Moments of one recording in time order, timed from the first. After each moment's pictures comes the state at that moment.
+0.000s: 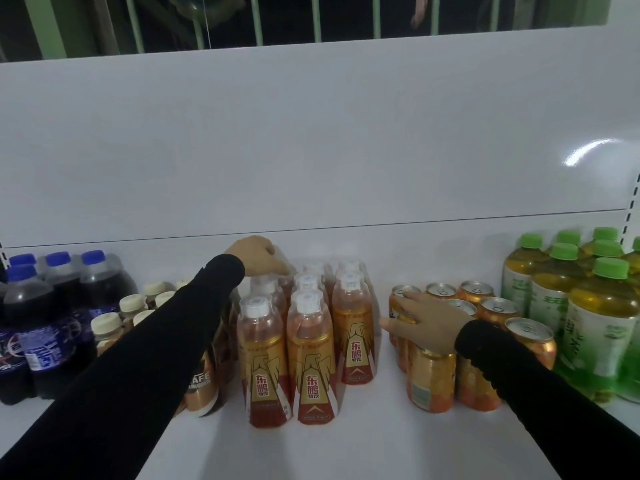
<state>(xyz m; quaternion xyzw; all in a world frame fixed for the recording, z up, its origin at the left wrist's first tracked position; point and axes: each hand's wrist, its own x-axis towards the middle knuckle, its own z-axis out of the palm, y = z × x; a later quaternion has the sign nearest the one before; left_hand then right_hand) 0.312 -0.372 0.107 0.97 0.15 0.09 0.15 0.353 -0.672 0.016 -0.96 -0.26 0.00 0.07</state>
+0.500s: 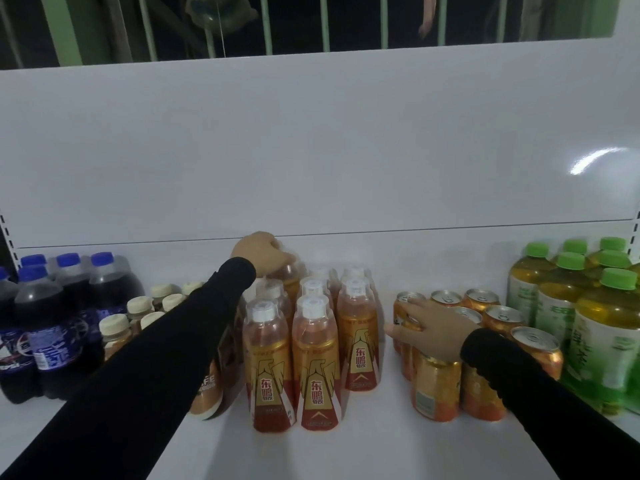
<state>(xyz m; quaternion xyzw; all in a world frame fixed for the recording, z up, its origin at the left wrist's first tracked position) 0.309 -0.380 0.111 0.95 0.16 0.18 0.20 0.349 -0.672 0.020 -0.96 -0.27 0.00 0.09</state>
